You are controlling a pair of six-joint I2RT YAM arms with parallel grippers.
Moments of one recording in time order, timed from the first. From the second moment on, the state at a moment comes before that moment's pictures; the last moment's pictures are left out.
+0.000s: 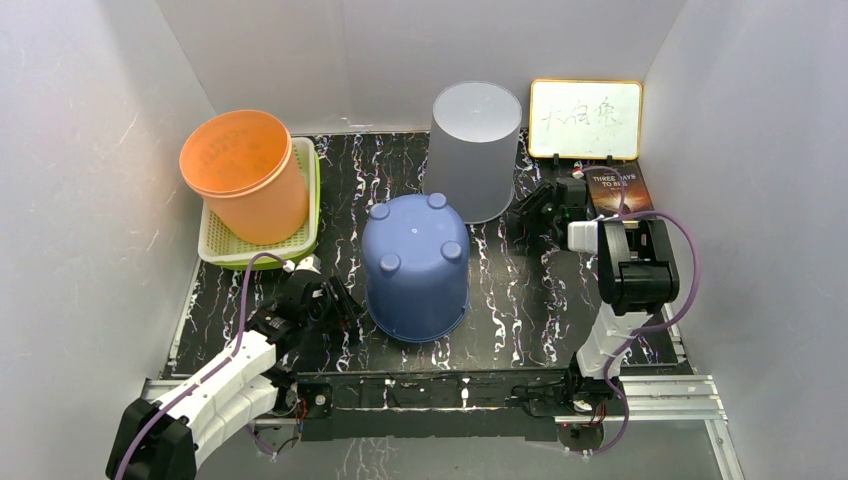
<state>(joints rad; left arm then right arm) -0.47 0.80 0.28 -0.34 0.02 -0.81 -0.02 1.85 0.87 0.37 -0.26 0.81</state>
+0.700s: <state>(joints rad) -0.47 0.80 0.28 -0.34 0.02 -0.81 0.16 2.08 1.30 0.31 -0.26 0.87</state>
